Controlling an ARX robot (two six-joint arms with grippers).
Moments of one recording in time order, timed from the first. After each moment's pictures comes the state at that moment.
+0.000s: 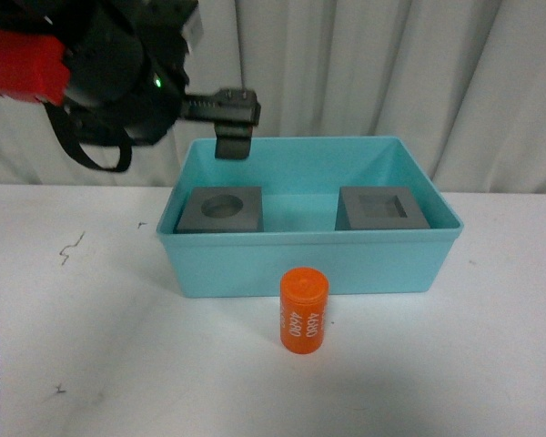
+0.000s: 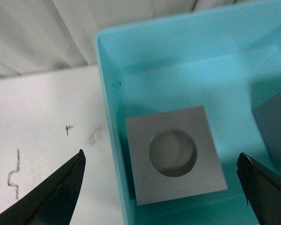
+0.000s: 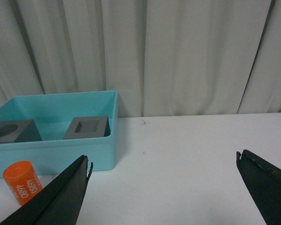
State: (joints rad) left arm -0.32 1.91 1.31 -0.07 -0.15 -0.08; right arm 0.00 0.00 0.01 0.00 0.00 0.00
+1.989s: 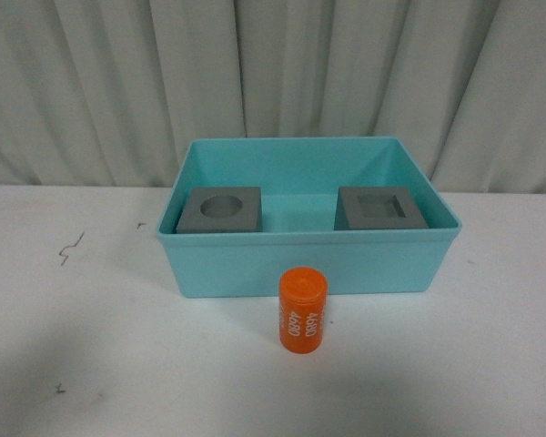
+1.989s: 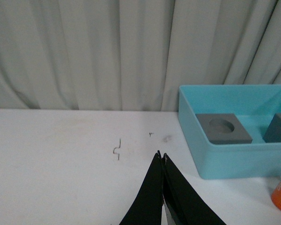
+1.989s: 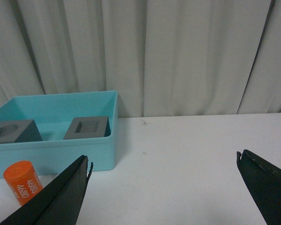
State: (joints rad) left arm 0.00 0.63 0.01 0.59 0.00 -0.01; right arm 0.00 0.00 0.01 0.00 0.00 0.00
